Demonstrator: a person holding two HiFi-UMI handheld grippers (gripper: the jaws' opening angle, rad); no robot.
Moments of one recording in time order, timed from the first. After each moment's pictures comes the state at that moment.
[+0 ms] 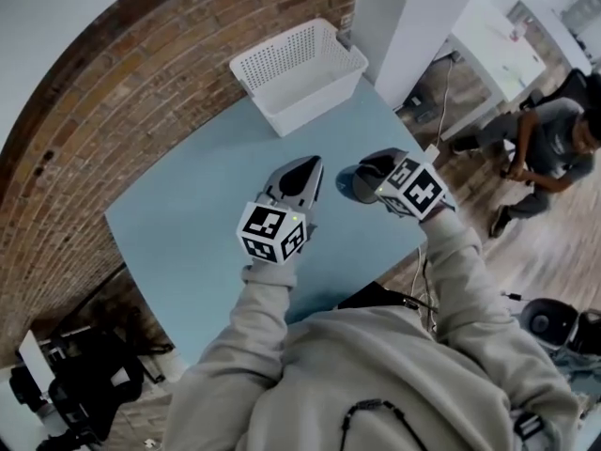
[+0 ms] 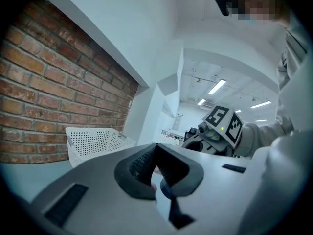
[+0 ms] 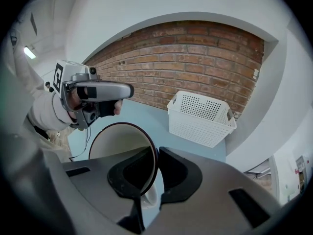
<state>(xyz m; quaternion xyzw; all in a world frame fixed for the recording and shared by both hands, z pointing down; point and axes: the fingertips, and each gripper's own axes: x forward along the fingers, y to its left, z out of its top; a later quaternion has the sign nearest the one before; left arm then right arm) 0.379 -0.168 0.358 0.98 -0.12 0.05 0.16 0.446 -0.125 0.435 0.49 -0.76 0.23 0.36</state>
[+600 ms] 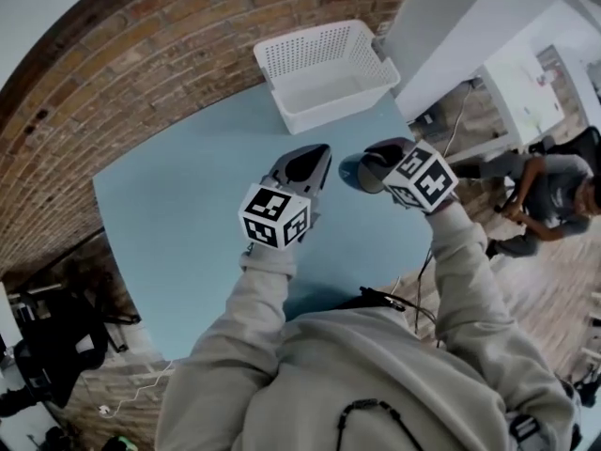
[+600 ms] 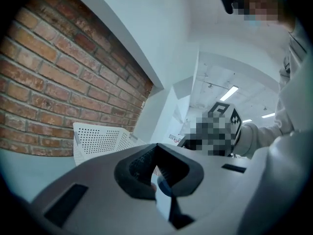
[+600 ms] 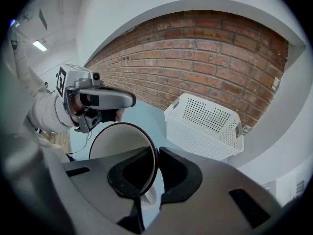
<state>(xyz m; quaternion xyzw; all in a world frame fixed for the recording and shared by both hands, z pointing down) 0.392 -0.233 0.378 0.96 -0.17 0.04 0.20 0.460 -0.202 0.437 0.42 -0.79 0.21 0.39</state>
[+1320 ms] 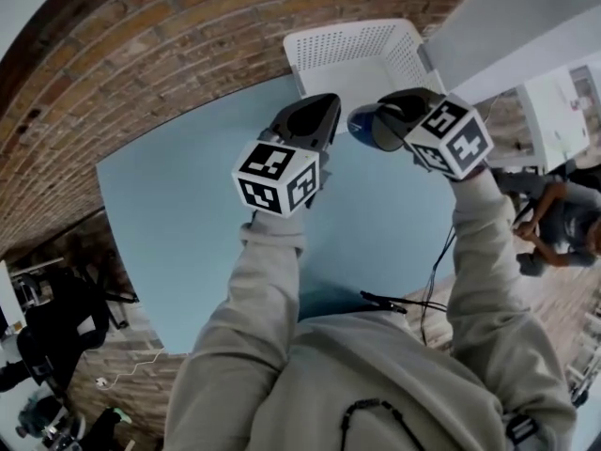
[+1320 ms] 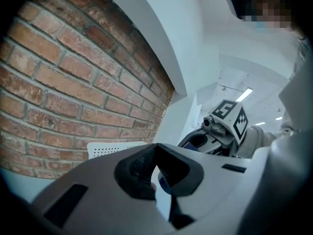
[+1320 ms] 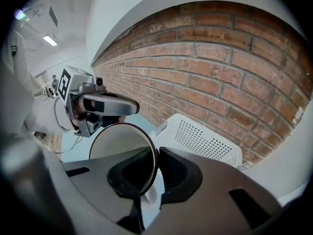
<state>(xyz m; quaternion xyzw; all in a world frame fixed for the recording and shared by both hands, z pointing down) 0.398 -0.383 0.365 0.95 -0.23 0.02 0.20 0.463 -0.361 0.407 0.40 -0.82 0.16 0.38</state>
